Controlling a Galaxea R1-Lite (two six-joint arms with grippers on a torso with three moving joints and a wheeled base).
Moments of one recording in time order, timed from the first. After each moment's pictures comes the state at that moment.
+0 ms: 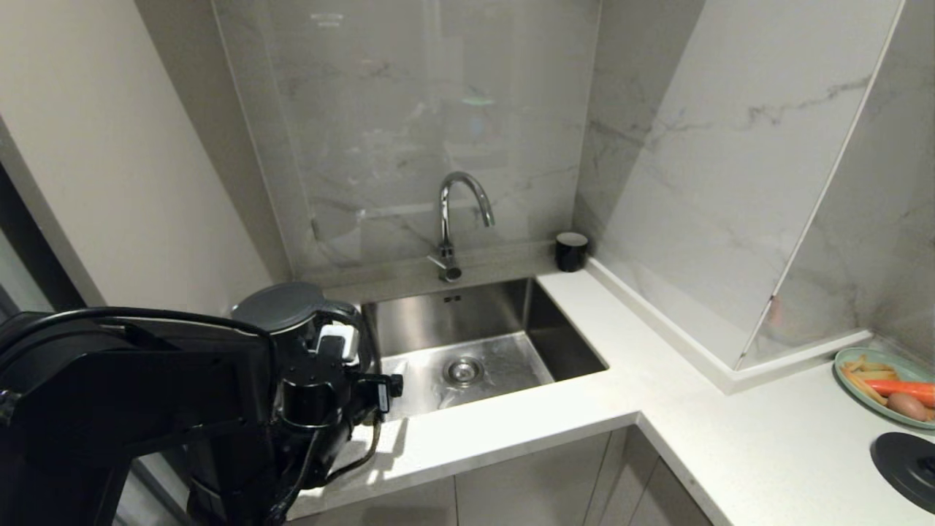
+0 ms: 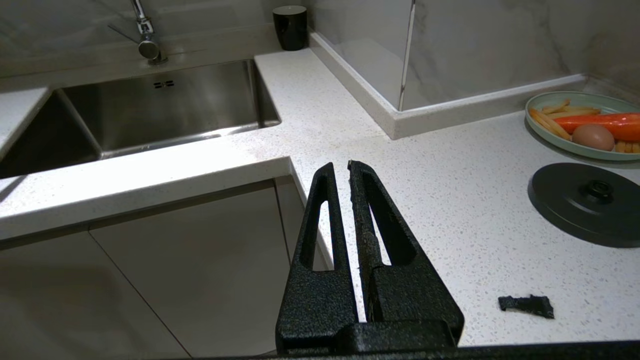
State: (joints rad) left arm -0.43 2.28 -0.53 -1.52 0.33 -0.12; right arm 0.00 0.00 0.00 0.00 0.00 0.00
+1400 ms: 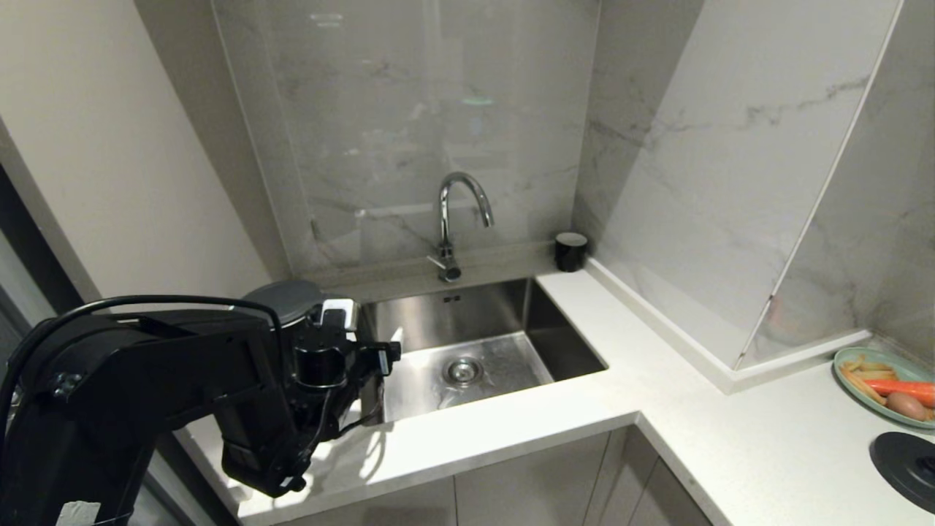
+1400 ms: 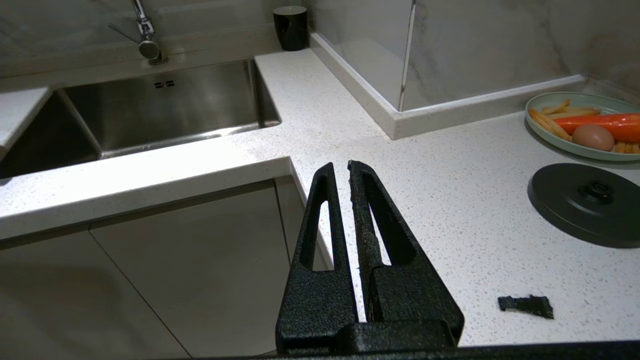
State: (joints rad) left arm -0.35 2.37 -0.77 -1.44 0.31 -0.11; right arm 0.00 0.00 0.00 0.00 0.00 0.00
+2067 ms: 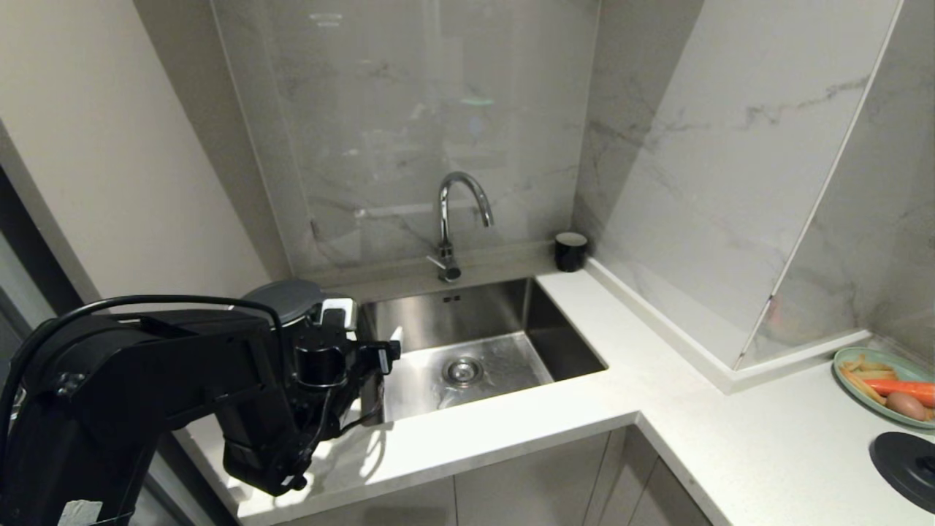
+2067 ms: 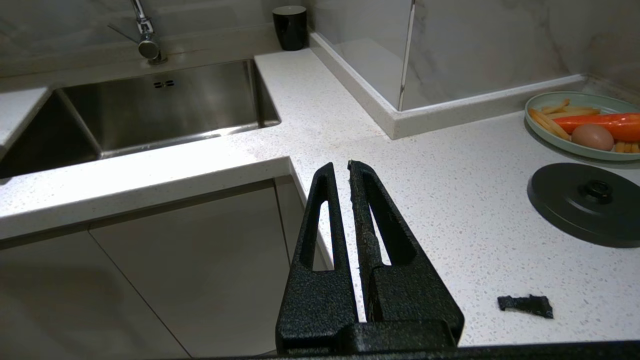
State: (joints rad) left arm -0.34 2.37 -0.77 -1.44 0.33 -0.12; right arm 0.00 0.00 0.00 0.00 0.00 0.00
